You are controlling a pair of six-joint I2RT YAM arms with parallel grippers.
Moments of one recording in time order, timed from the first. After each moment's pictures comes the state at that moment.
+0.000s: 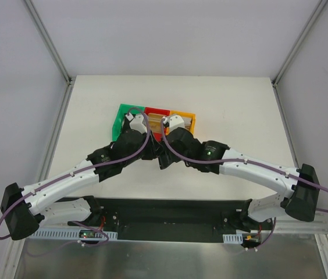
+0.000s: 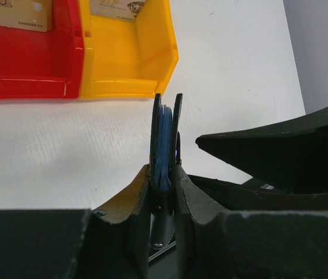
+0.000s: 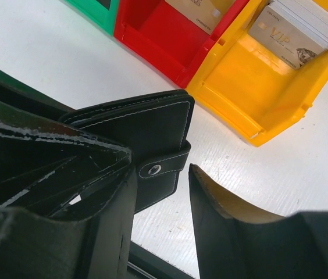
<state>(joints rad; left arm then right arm) -0.91 1.04 0.82 -0.28 -0.17 -0.79 1.12 1.37 1.18 -0.55 0.42 0.43</state>
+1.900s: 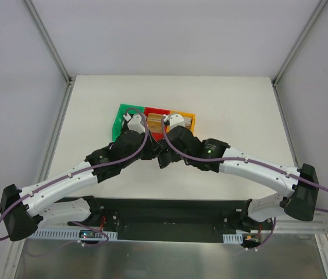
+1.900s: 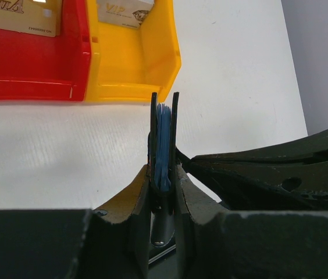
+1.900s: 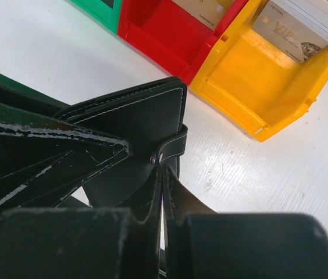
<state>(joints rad) -0.92 1.02 0.82 -0.30 -0.22 -0.80 1.12 1.39 1.22 -0.60 0.41 0.46</state>
